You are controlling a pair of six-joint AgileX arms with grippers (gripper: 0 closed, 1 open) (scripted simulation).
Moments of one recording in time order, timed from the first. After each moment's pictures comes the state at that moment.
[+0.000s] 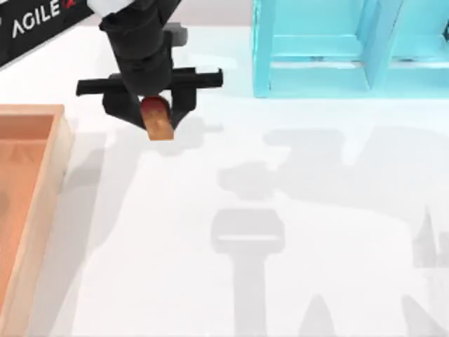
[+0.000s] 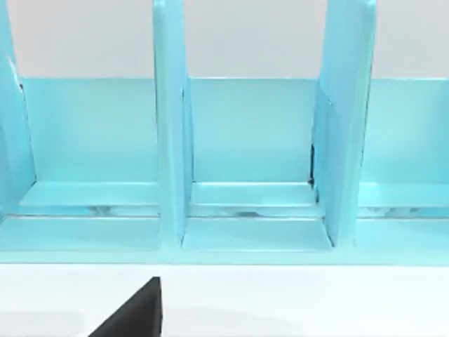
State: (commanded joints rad) left arm -0.44 2.16 1.91 -1.21 0.02 -0.42; right arm 0.00 0.00 0.00 0.00 0.00 0.00
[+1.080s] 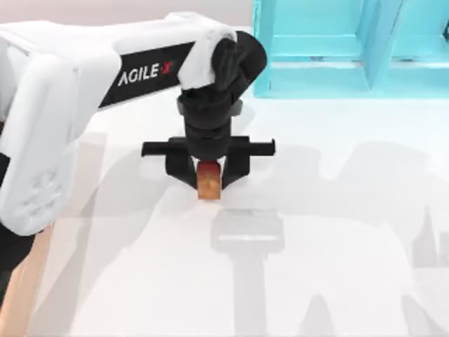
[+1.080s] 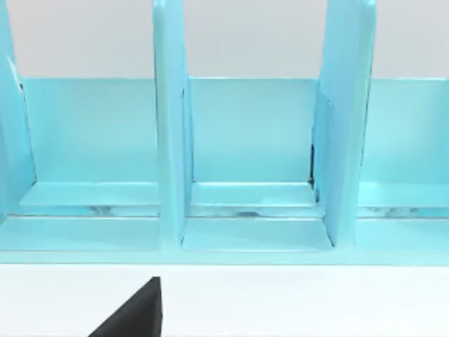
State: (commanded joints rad) left arm -0.60 2.34 1.84 -1.07 0.00 -0.57; right arm 0.00 0.00 0.00 0.00 0.00 0.00
